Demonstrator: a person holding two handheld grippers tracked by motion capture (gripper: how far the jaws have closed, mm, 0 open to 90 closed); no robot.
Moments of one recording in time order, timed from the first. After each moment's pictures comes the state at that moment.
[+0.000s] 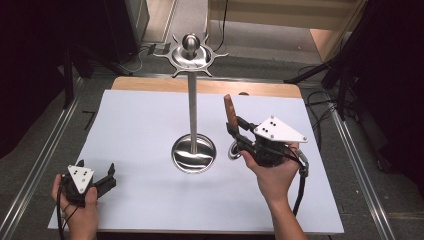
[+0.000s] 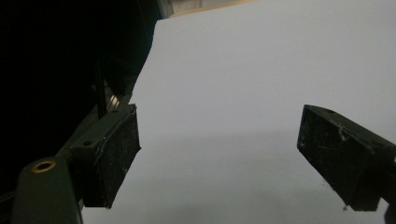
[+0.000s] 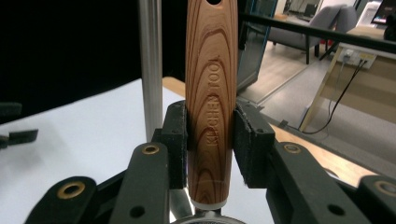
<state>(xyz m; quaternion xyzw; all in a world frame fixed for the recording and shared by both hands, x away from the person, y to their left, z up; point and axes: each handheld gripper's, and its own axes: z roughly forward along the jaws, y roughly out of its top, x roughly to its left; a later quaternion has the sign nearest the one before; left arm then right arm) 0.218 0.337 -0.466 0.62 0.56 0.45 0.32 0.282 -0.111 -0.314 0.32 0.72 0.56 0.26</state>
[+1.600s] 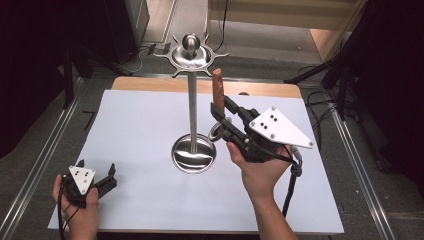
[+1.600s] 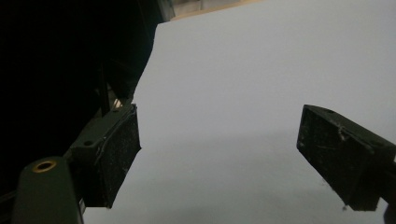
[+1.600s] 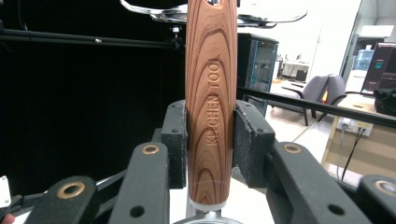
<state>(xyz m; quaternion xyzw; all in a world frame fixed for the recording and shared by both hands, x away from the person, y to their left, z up) 0.217 0.334 -0.466 0.63 0.55 0.46 0.31 0.257 -0.077 -0.254 0.28 0.64 0.65 0.30</state>
